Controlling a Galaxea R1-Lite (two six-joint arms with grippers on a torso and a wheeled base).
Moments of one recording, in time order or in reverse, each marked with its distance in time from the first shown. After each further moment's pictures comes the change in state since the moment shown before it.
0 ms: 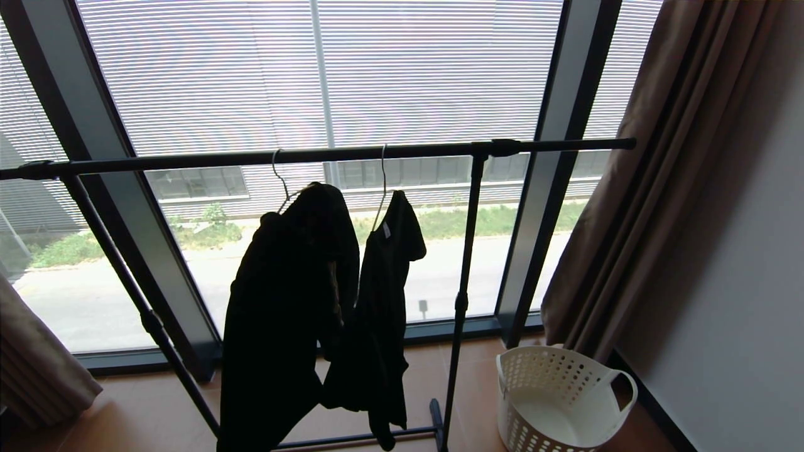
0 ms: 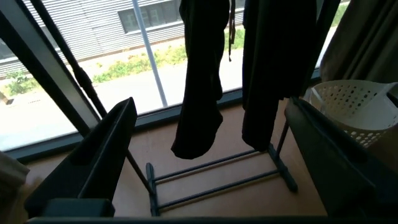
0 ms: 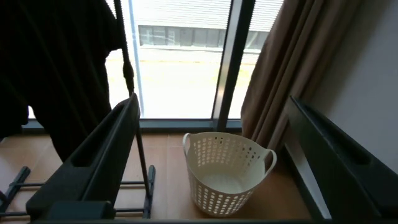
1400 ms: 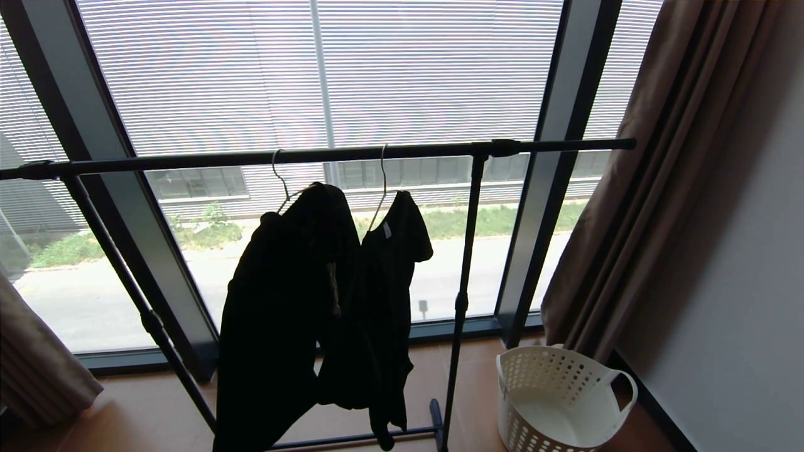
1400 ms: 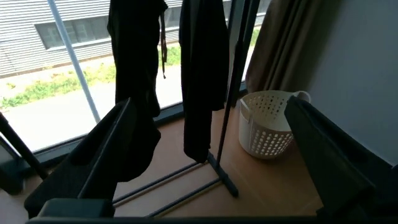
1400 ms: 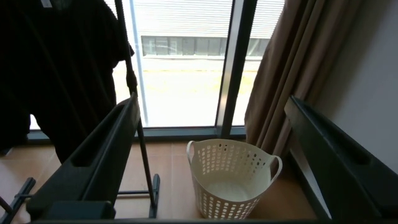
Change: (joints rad) left arm -0.144 -0.014 0.023 -0.072 -0.109 -0.127; right arm -0.003 -0.020 0.031 -0.030 -0.034 0.011
